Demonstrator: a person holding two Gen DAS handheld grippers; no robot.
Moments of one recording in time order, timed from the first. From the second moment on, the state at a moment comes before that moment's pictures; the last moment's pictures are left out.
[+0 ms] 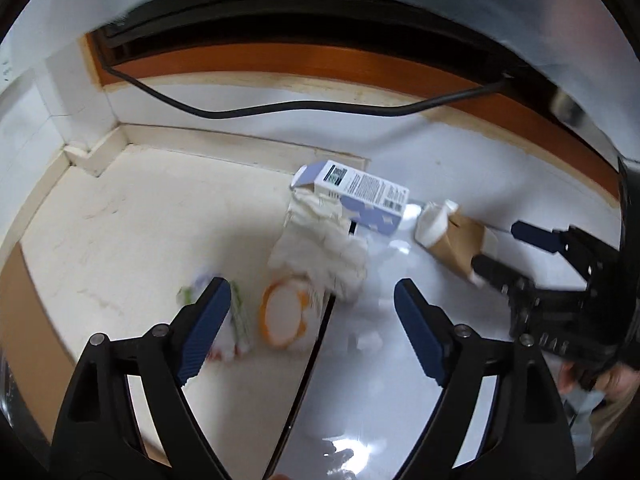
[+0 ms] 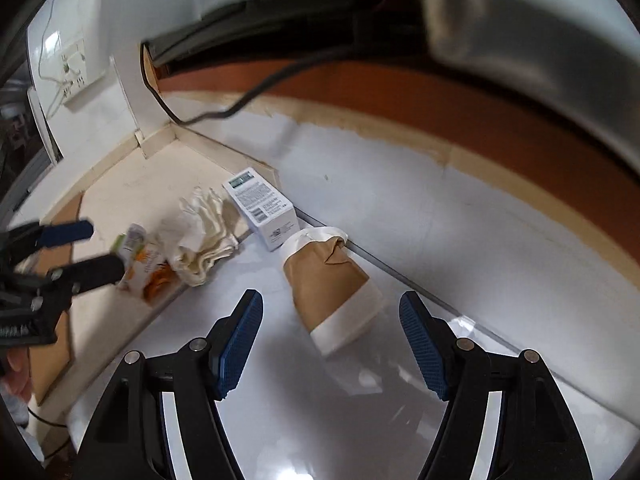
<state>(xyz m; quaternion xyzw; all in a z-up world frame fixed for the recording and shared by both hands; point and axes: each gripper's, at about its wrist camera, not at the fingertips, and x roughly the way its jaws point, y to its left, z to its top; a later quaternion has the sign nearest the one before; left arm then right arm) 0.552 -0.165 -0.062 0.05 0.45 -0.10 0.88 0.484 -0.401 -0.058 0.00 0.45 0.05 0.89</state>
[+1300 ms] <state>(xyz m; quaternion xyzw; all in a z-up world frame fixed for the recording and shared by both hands) 0.517 -0.156 -0.042 0.02 0.45 -0.12 0.89 0.441 -0.356 -0.053 -0.02 0.43 0.06 0.90</state>
